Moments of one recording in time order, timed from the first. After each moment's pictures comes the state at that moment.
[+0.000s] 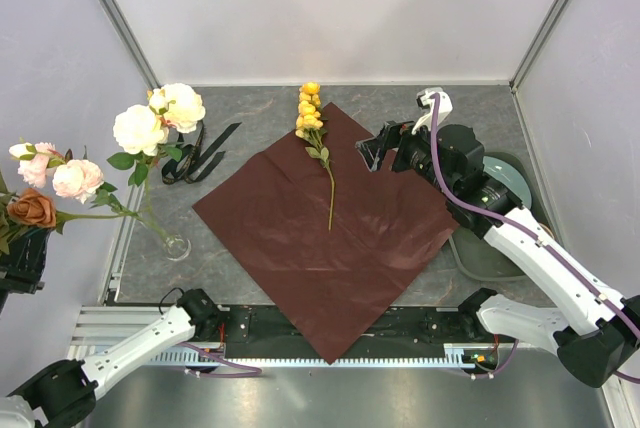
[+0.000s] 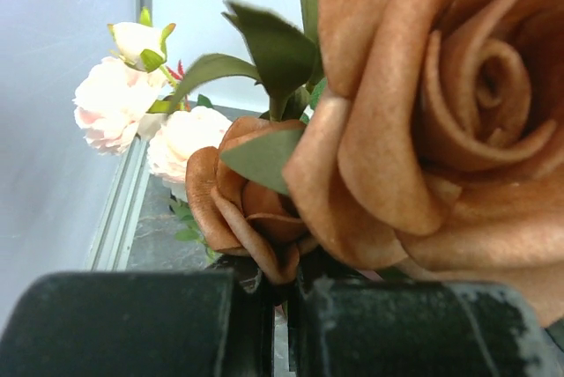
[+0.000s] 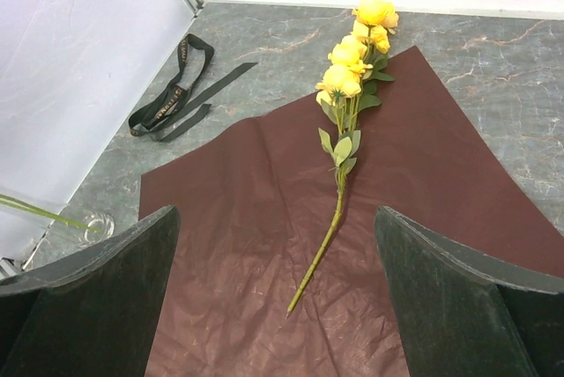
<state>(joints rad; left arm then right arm) -0.79 0.50 1.97 -1.36 -0.71 -0.19 0.60 1.06 1.06 -0.16 0.02 0.40</state>
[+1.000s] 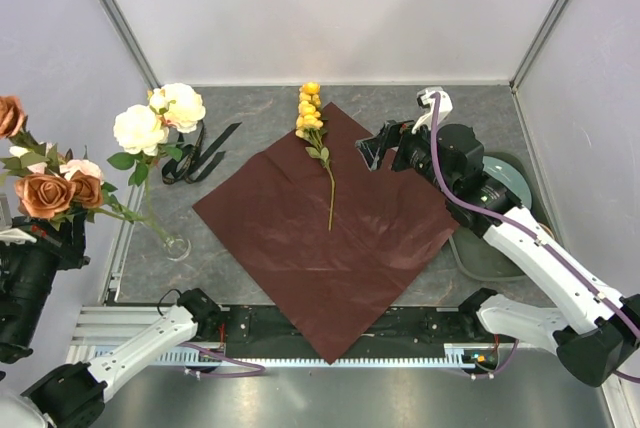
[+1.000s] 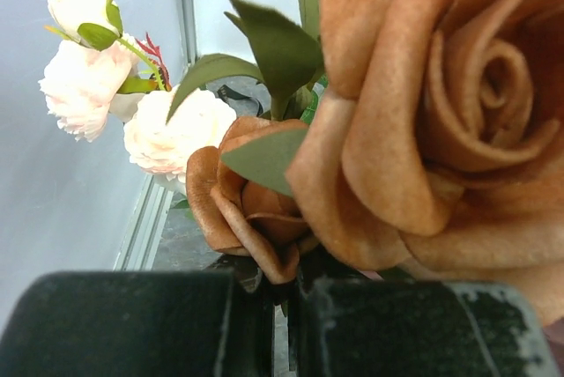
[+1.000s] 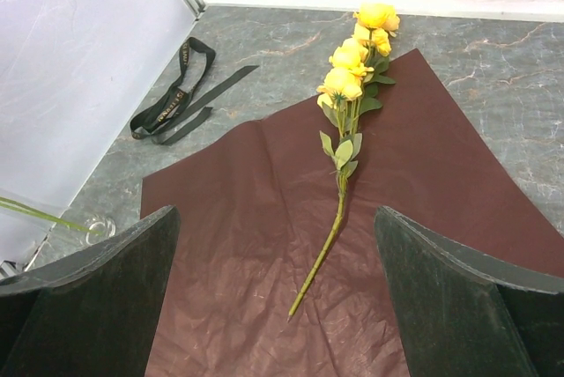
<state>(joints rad) -0.68 0.58 1.85 -1.36 -0.72 -0.20 0.59 1.07 1.06 -0.15 0.01 0.40</state>
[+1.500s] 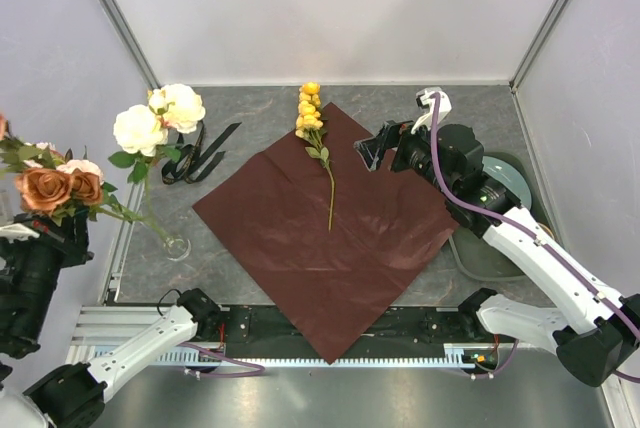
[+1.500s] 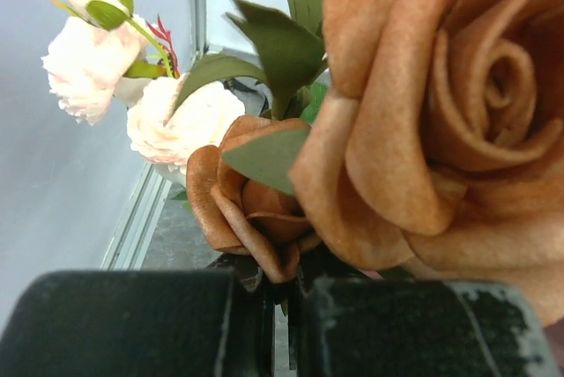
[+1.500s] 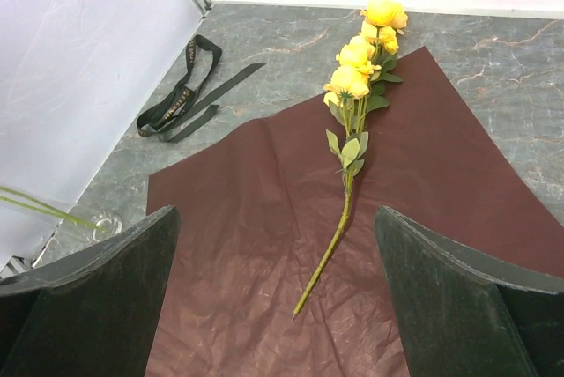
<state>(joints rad) -0.67 0.58 1.84 -1.36 -0.77 -0.28 0.59 1.07 1.05 -0.14 0.00 0.41</state>
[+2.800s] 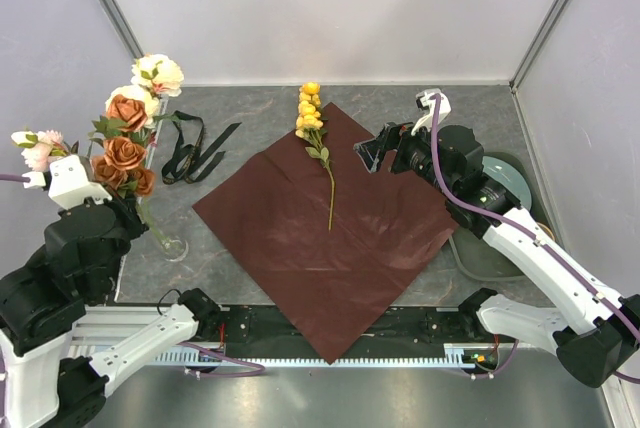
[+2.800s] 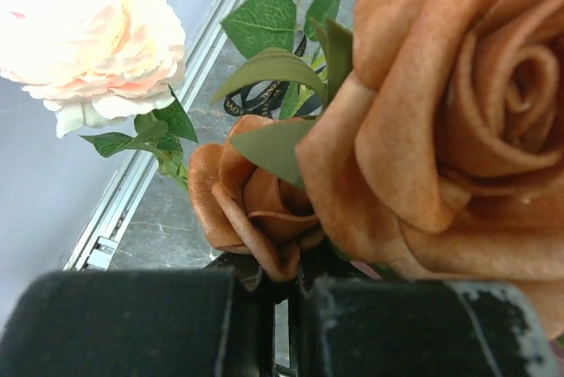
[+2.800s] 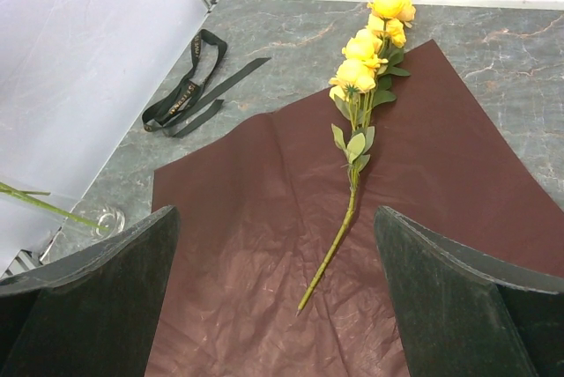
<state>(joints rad) -0.67 0.66 1.55 -1.35 -0.89 -0.53 0.58 1.06 1.04 -0.14 -0.03 0.42</state>
